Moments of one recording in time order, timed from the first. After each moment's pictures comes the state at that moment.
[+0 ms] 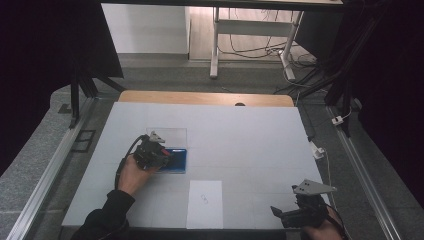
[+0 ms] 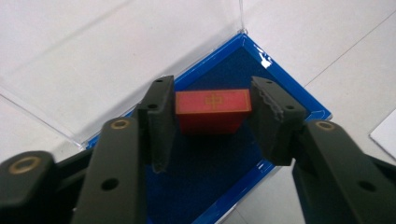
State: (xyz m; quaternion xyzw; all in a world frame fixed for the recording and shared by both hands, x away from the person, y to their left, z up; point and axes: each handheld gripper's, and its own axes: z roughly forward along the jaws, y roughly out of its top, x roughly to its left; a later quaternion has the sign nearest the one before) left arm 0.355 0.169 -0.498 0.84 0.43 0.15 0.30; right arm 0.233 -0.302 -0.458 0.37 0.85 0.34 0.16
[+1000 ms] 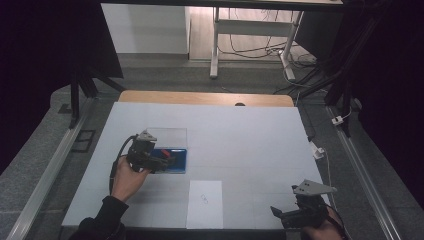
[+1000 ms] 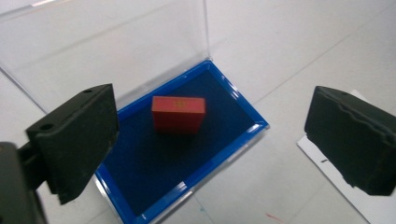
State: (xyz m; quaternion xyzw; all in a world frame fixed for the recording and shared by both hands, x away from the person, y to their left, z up) left arm 0.331 0.179 -0.473 0.80 0.45 0.11 0.38; right arm 0.233 -0.301 -0.458 0.37 0.85 0.34 0.17
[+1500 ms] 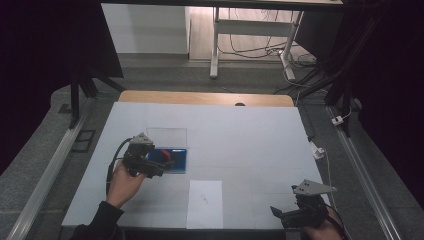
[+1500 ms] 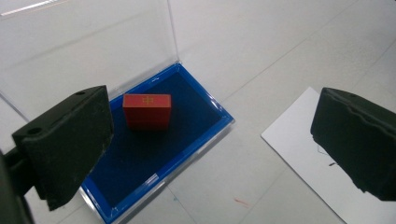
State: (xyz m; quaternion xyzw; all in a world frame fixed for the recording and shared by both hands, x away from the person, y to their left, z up) left arm 0.312 0.185 -0.463 0.80 0.43 0.09 0.41; right arm 0.233 -0.301 -0.458 0.37 0.85 0.34 0.16
